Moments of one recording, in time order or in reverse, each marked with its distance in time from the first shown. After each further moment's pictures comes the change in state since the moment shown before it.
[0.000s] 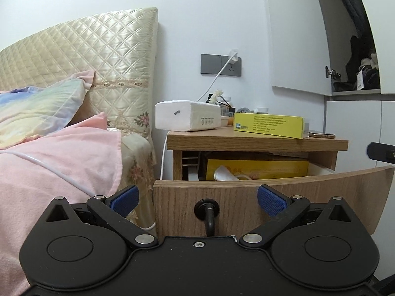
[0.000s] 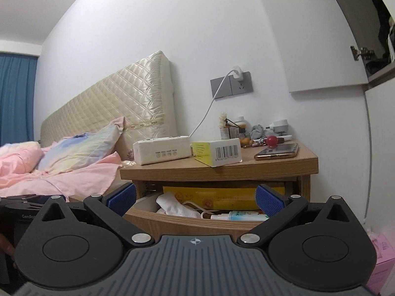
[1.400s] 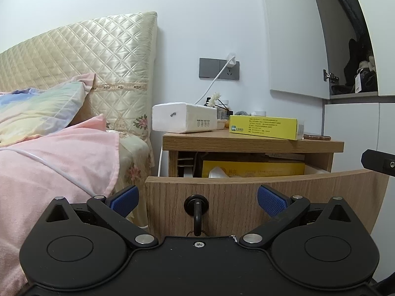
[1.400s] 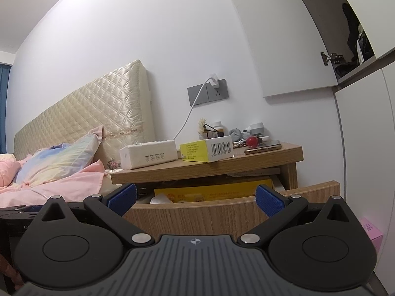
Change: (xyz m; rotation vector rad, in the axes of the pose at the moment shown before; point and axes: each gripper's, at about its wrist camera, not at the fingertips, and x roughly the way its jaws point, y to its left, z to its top) left arm -0.008 -0.009 -0.008 -0.009 -0.017 0.006; right arm -0.020 0.043 -0.020 0.070 -0.065 -0.153
